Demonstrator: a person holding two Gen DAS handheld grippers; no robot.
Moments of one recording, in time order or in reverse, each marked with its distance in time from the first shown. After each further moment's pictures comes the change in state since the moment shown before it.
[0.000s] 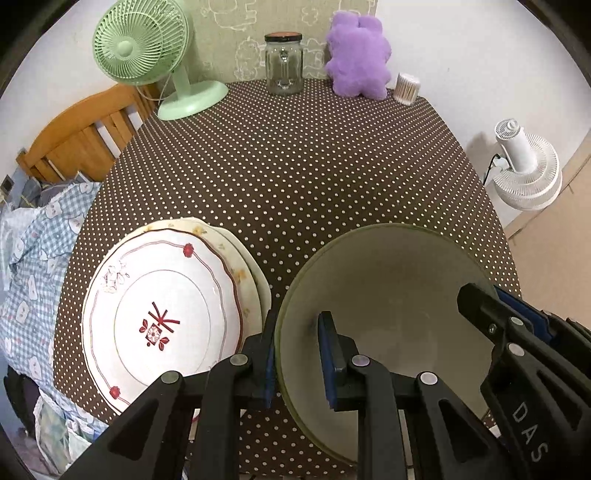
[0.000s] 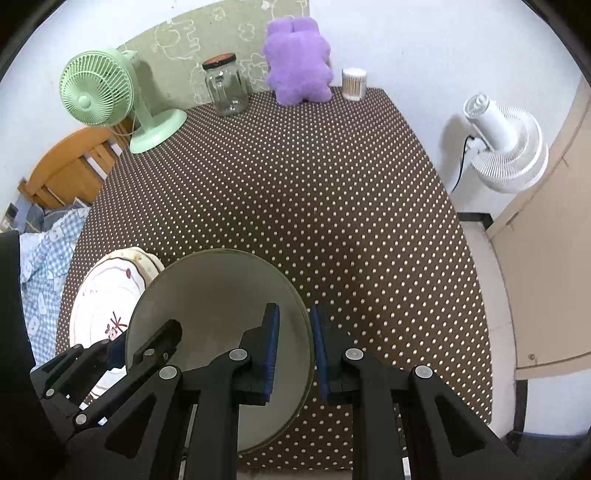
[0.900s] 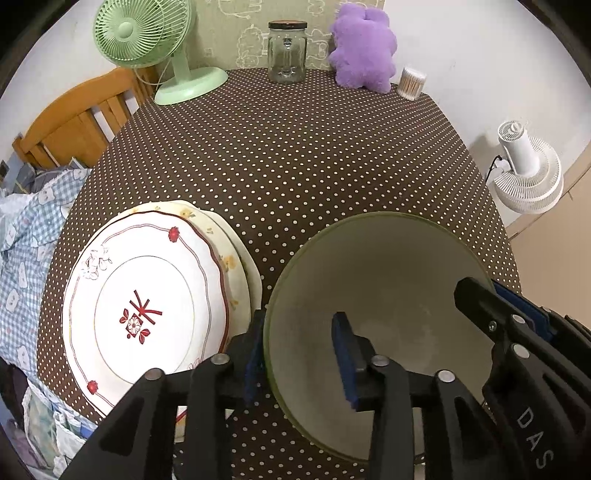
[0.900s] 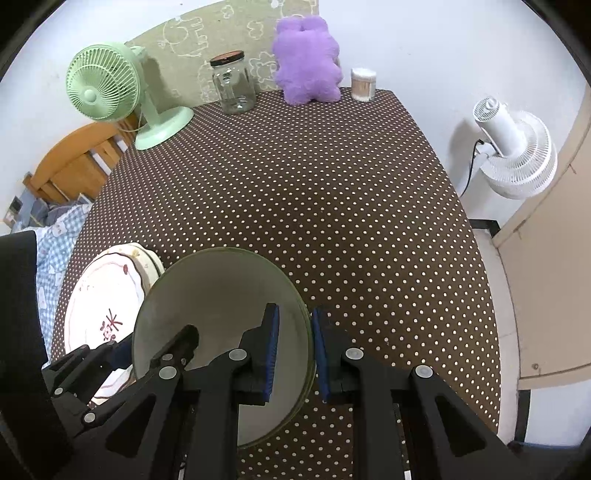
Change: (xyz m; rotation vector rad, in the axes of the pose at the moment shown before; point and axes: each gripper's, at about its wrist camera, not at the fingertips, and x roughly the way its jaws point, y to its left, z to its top) left arm 0.017 0.001 -0.007 -0.039 0.020 -0.038; right arm 0.012 0.000 -0.002 -0.039 -0.010 0.030
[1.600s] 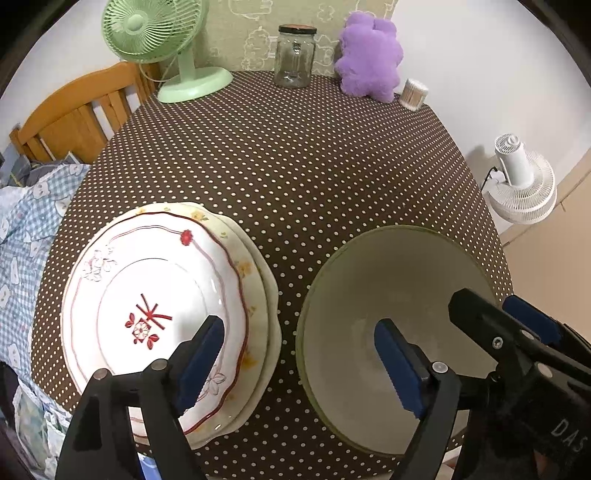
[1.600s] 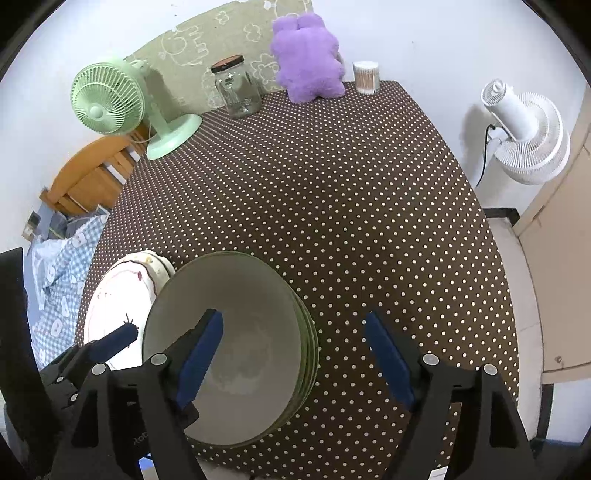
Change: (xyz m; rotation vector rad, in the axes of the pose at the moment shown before) left arm -0.001 0.017 0.007 -0.018 -0.007 -0.051; right arm 0.002 -0.016 -0.001 0.062 0.000 0.095
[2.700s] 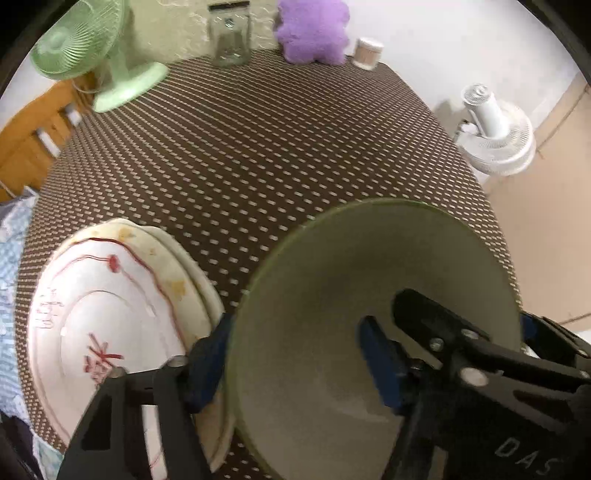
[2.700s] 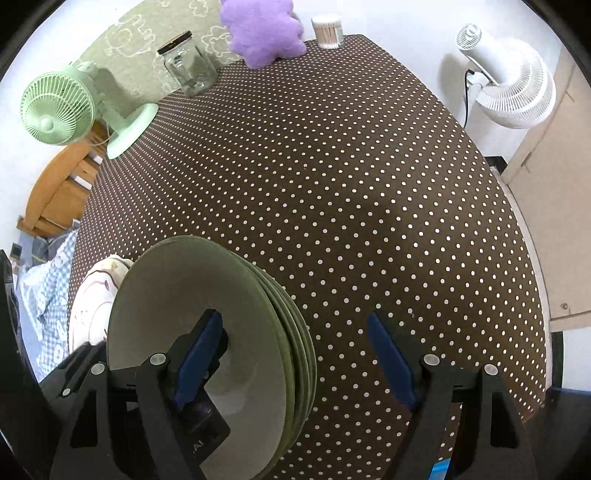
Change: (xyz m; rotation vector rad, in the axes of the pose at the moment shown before) left arm 0.038 -0.024 0.009 0.171 0.108 -0.107; right arm 0.044 -0.006 -0.004 0.157 0.106 -0.049
